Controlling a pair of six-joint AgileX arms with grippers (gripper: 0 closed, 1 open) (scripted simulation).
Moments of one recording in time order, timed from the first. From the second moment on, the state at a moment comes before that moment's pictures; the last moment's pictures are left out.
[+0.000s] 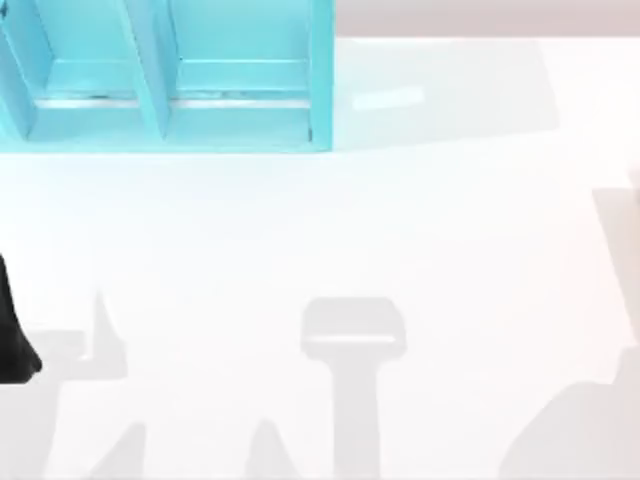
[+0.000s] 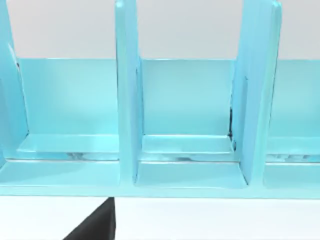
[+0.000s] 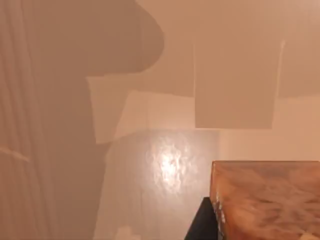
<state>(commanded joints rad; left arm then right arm) 0.00 0.00 0.00 0.00 0.00 0.00 -0.51 1.74 1.15 -0.91 -0.06 -0.42</state>
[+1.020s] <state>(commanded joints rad) 0.00 0.00 0.00 0.00 0.00 0.00 0.00 1.54 1.37 -1.40 0.00 0.01</state>
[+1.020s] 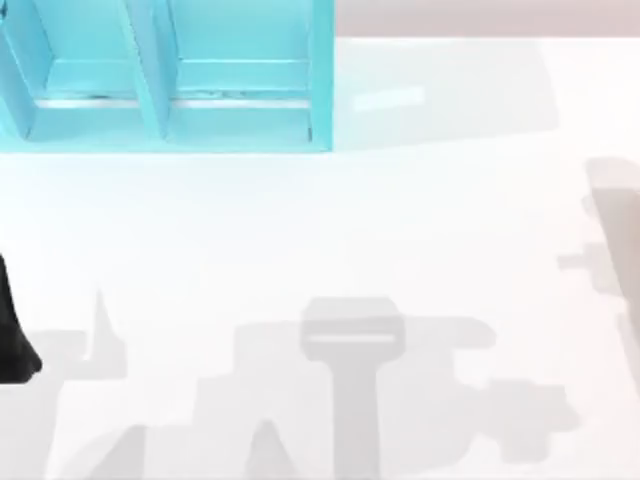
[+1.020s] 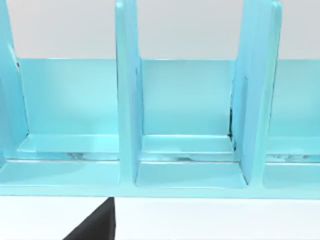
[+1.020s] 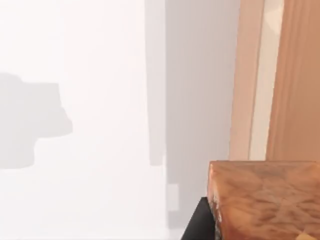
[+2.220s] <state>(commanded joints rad) 0.00 0.00 0.00 0.00 0.00 0.00 0.35 1.94 1.40 -1.03 0.00 0.38</state>
